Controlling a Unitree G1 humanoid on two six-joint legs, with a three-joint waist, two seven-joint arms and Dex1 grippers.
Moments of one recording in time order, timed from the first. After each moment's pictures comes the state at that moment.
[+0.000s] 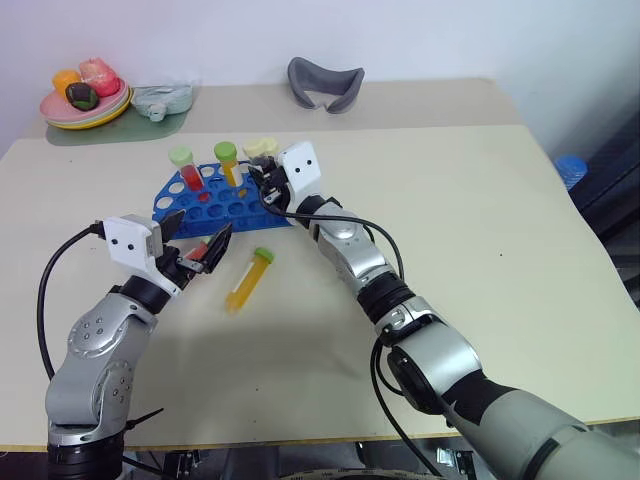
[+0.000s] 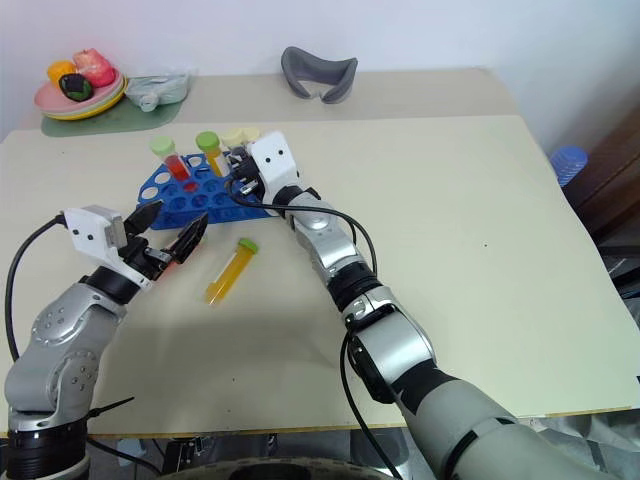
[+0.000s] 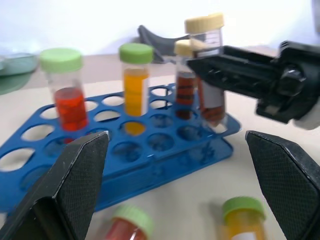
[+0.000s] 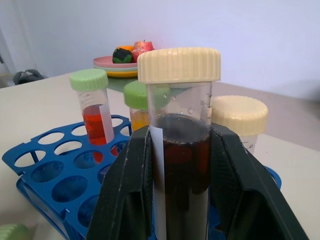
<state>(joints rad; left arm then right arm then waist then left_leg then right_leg) -0.01 0.42 0.29 -0.49 -0.53 0.44 -0.37 -0.99 0.14 0.19 0.86 0.12 -0.18 0.27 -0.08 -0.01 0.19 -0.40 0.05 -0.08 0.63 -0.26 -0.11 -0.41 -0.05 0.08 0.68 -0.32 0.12</state>
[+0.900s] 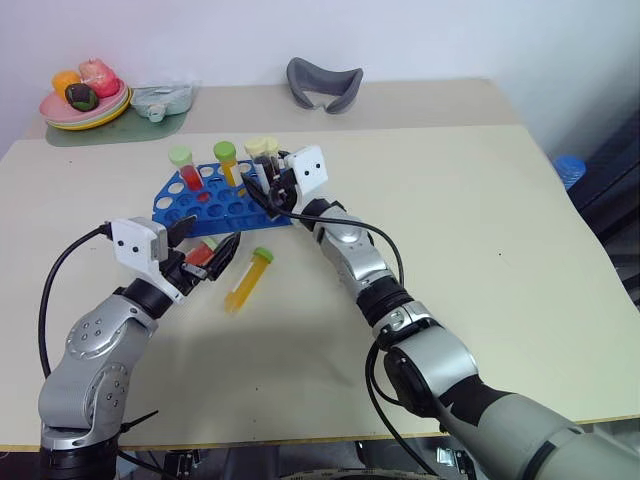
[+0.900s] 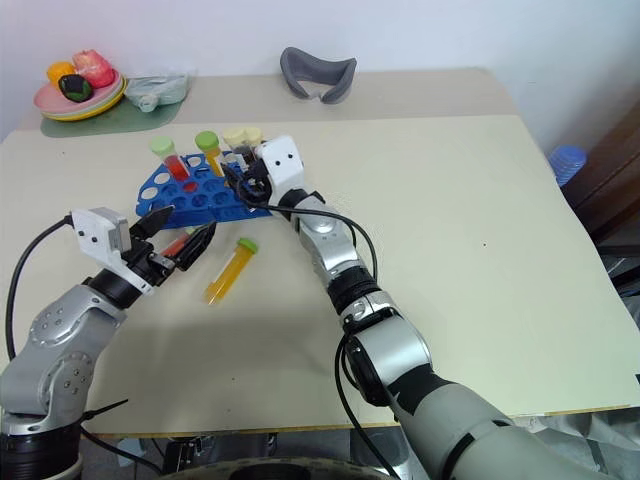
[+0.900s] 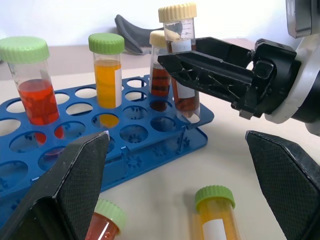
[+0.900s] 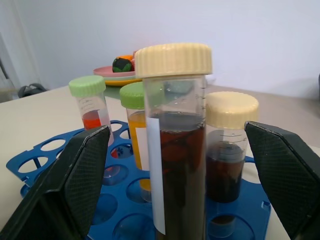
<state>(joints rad) 0.01 0.45 0.29 -0.50 -0.56 0.46 -0.43 -0.96 0.16 0.10 0.83 0.10 -0.20 0.33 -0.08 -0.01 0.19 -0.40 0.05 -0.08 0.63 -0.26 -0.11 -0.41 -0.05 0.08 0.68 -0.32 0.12</state>
